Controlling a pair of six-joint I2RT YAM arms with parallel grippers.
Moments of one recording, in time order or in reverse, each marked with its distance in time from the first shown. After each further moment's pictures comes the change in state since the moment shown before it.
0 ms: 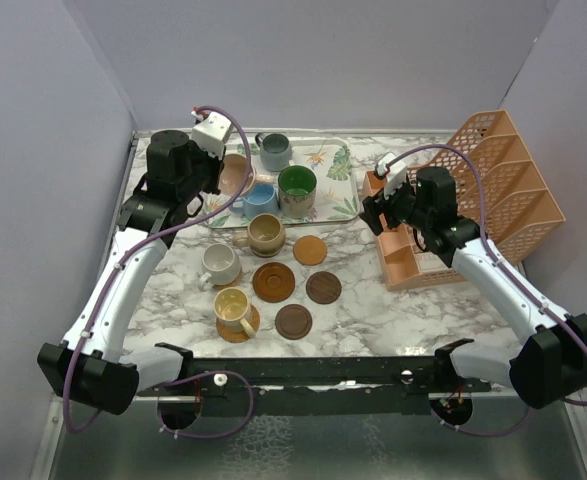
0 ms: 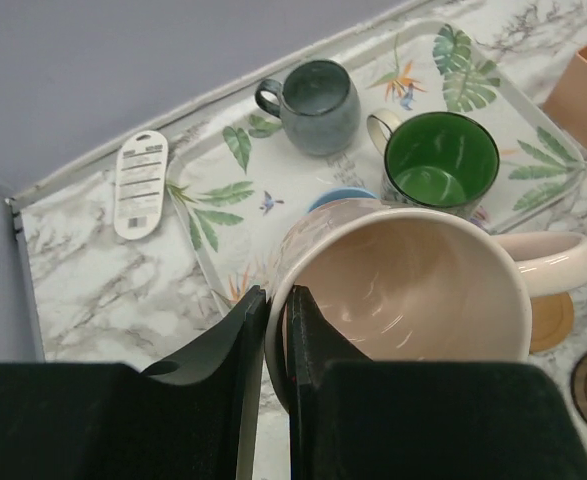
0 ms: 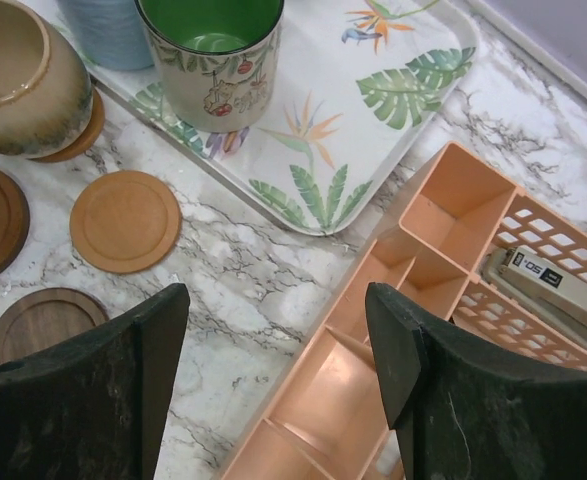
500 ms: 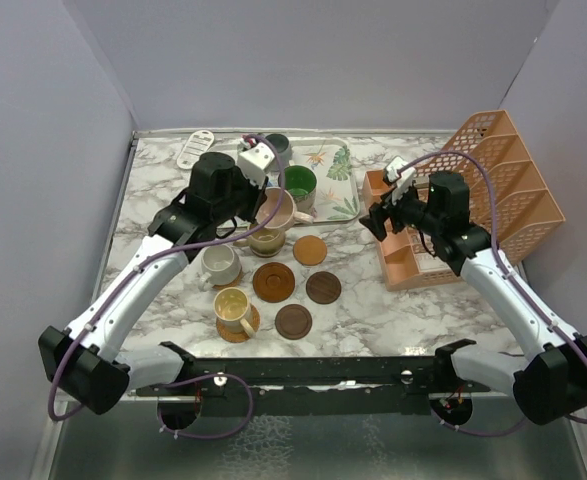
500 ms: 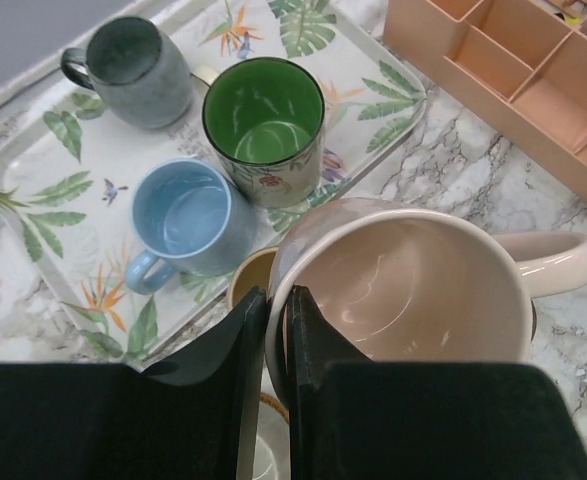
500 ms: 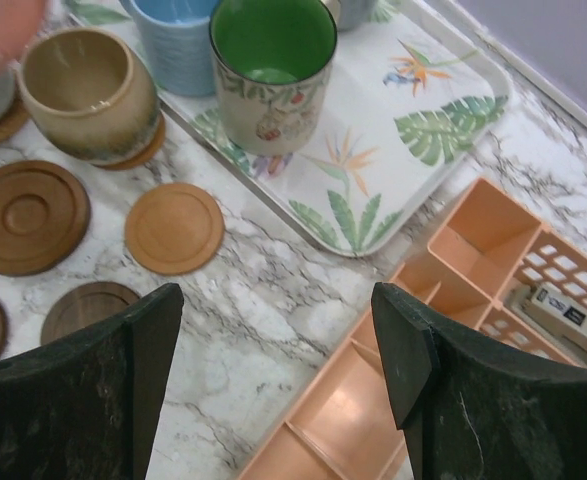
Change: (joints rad) left arm -0.240 -0.005 -0.117 -0.025 0.019 -0.101; right arm -0.040 -0.113 -0.059 0.017 -0.160 -0.003
